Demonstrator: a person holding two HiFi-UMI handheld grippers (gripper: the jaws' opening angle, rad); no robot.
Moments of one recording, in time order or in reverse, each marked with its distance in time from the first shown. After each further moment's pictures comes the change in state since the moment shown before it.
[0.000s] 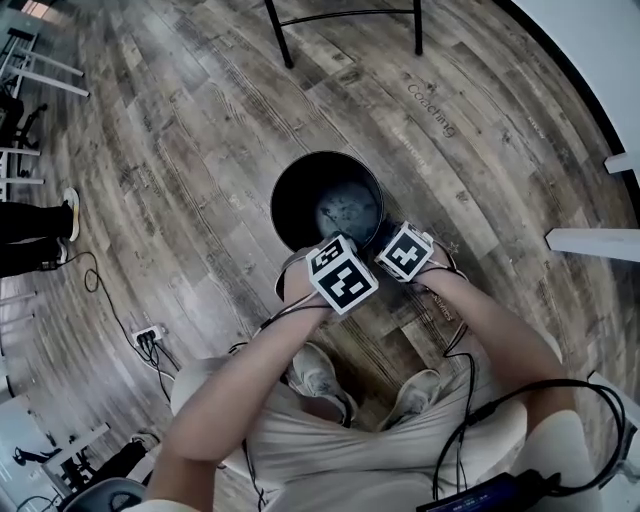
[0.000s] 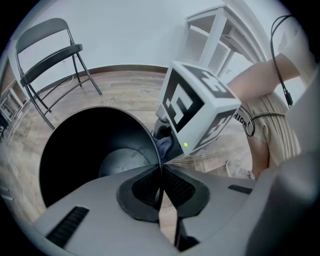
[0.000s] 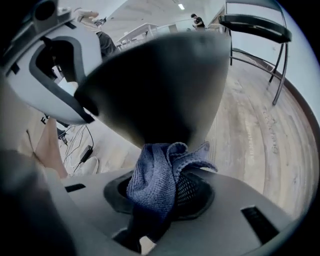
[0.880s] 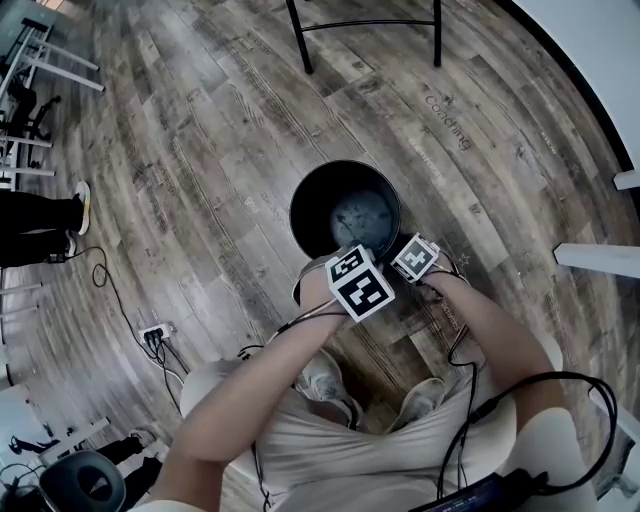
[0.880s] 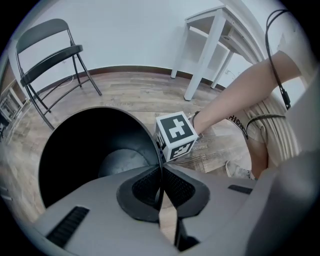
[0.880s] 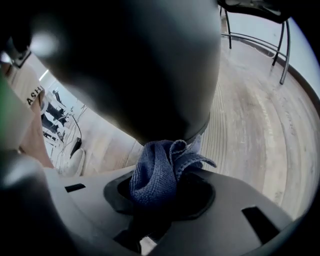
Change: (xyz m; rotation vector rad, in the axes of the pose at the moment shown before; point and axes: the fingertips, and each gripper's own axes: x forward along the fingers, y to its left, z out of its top) left arm 0.000 0.000 0.000 0.006 -0.013 -0.005; right arm 0.080 -0.029 -0.047 0.038 0.070 0.011
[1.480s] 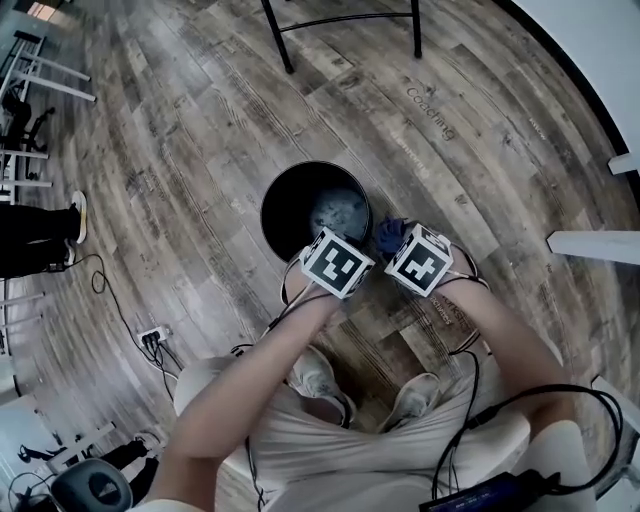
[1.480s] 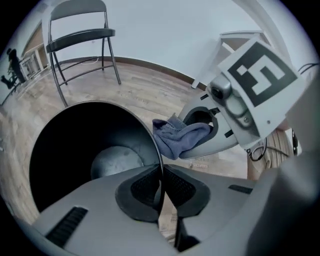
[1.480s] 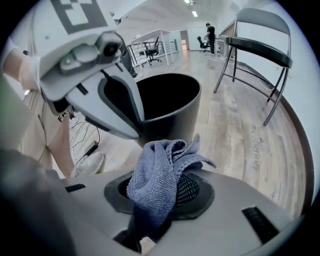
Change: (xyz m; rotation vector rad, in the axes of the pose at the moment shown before) left arm 0.000 0.017 0.019 -0.312 -0.042 0.004; right arm -0.160 0.034 0.045 -0.161 -0.089 -0.048
